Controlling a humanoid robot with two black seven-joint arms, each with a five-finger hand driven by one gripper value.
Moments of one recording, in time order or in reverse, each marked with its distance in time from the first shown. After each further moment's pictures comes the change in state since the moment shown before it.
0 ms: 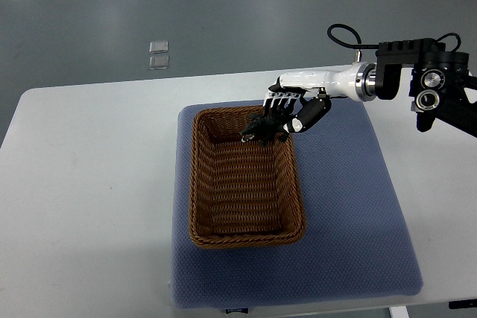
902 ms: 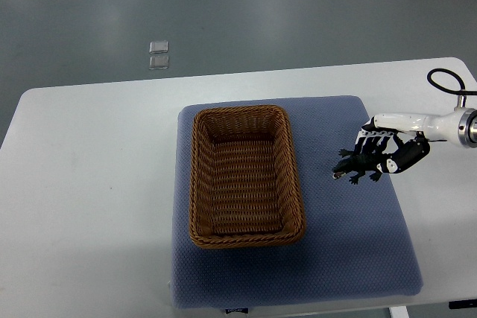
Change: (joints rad) left arm 0.000 0.000 0.001 0.006 0.000 0.006 0.000; right arm -0.344 -0.447 0.151 0.303 -0.035 -0.027 0.005
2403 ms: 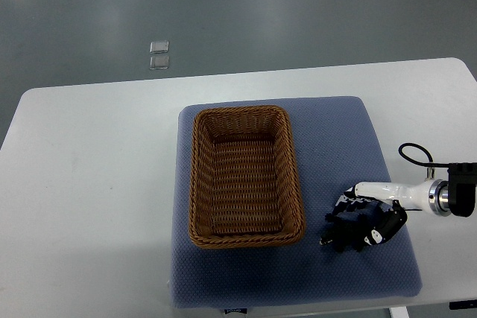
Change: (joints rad) left arm 0.000 0.000 -0.003 0.000 0.000 -0.002 0.000; right arm -0.195 0.107 -0.125 0.003 -0.022 -0.083 -0.029
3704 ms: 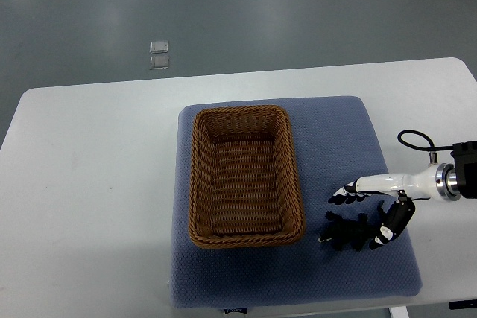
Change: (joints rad) left arm 0.000 0.000 0.002 0.001 0.000 -0.001 0.000; right arm 0.115 -0.062 -0.013 0.040 0.091 0.141 -0.004
